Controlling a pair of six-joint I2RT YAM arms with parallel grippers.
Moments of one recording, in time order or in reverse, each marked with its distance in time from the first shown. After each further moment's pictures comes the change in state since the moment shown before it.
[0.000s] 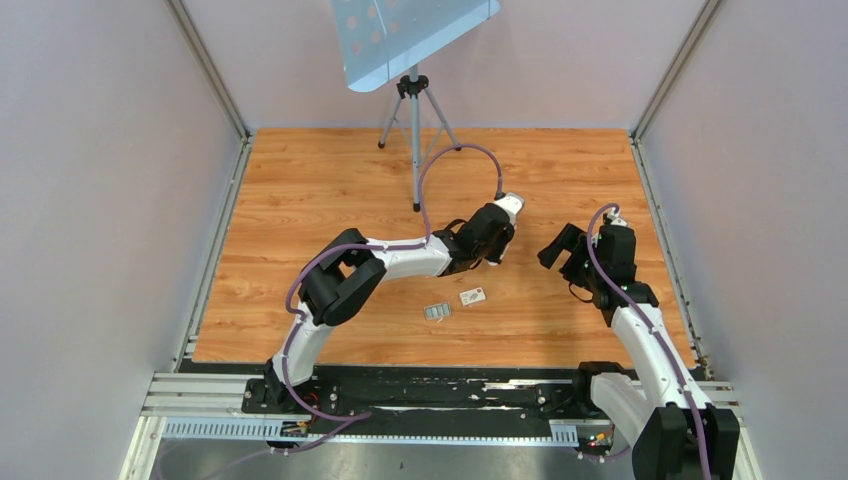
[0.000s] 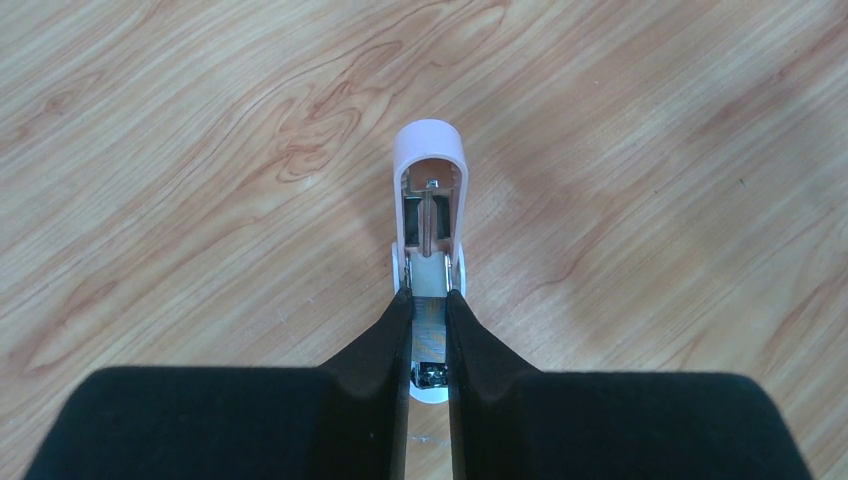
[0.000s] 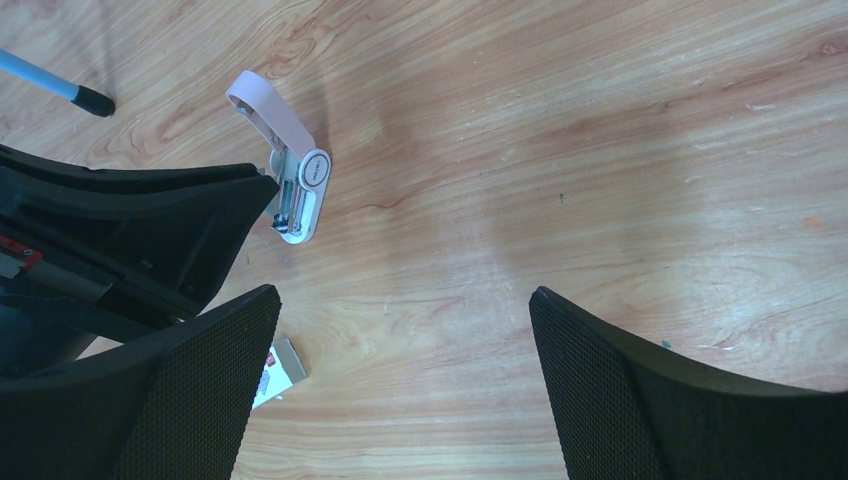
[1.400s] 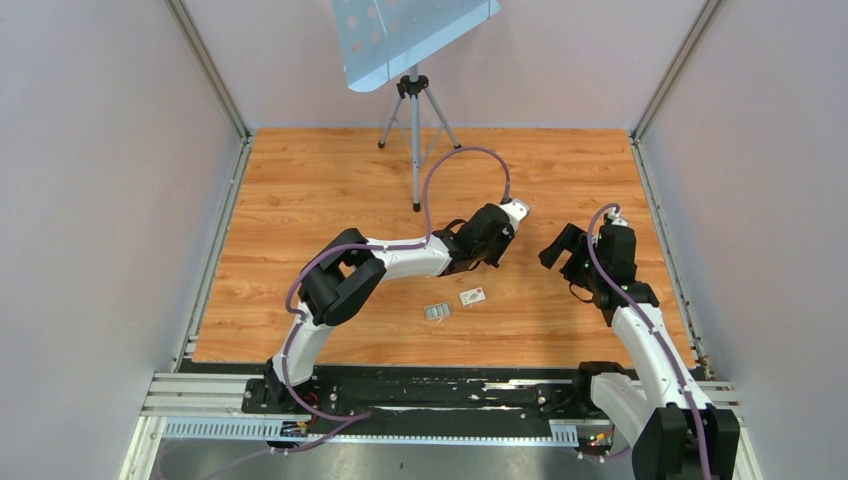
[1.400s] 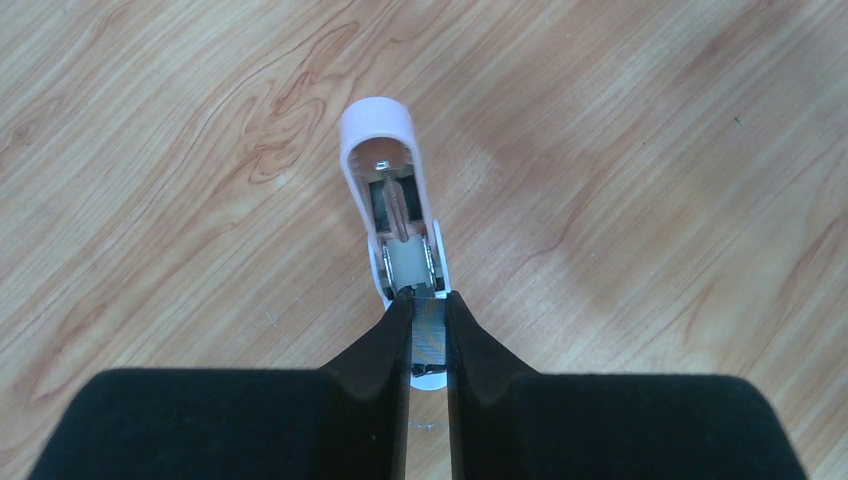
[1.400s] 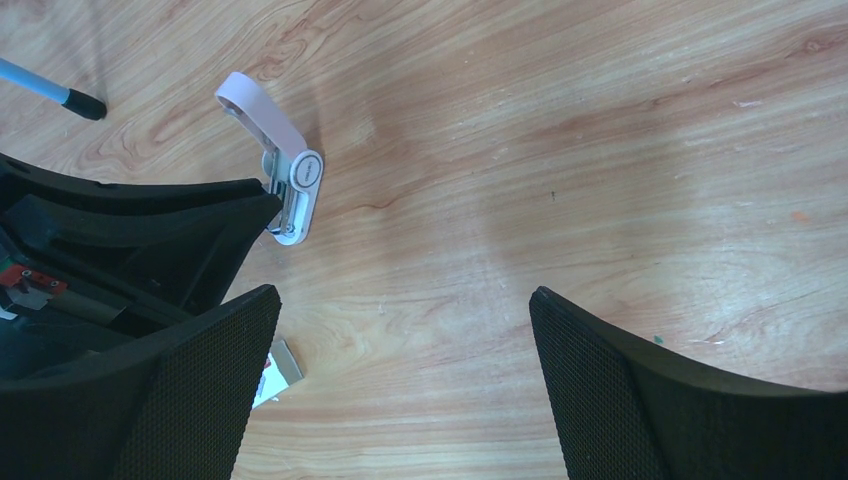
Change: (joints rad) left arm 0.001 0.000 0.000 -0.024 0.072 0.110; right arm 0.000 -0.002 0.005 -0.013 0.016 0.000
